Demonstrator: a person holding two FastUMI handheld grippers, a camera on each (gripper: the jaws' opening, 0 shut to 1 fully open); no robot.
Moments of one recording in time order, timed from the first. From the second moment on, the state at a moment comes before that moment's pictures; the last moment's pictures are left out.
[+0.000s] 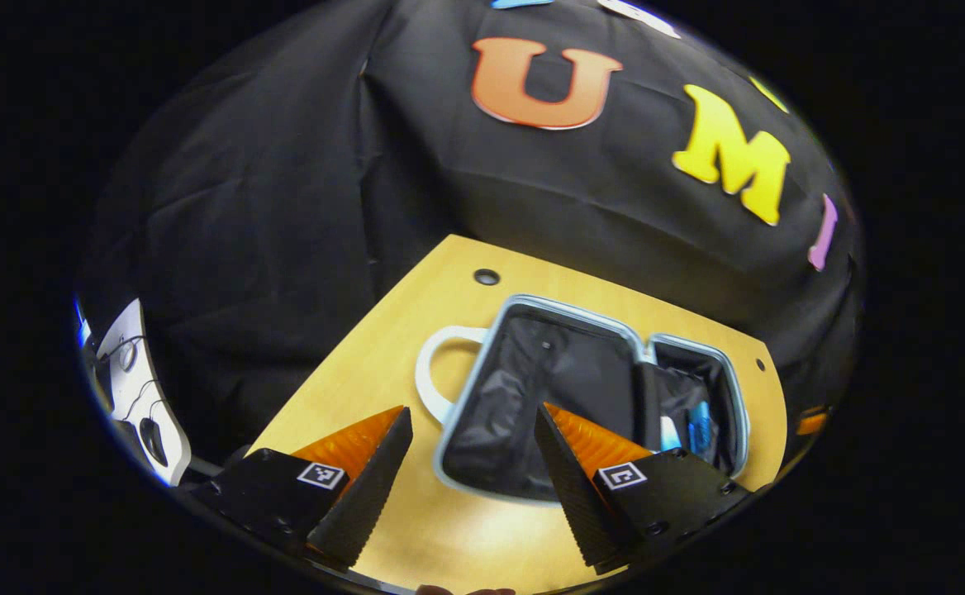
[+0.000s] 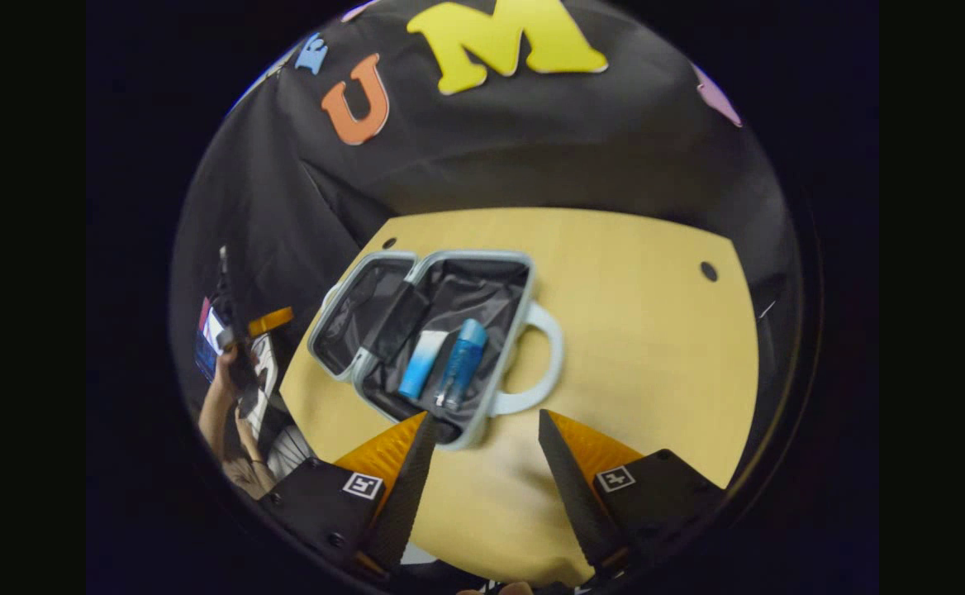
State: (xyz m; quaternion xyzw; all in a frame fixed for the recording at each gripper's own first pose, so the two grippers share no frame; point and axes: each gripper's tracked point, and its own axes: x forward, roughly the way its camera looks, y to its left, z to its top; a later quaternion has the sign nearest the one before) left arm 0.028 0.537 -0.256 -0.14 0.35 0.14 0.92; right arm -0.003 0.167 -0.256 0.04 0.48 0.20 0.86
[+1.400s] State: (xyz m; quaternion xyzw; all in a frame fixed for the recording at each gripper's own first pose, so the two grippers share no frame) left arm 0.104 0.559 -0.217 -0.17 0.28 0.27 0.90; right arm -0.035 0.027 -0.202 0.04 0.31 0.00 0.95
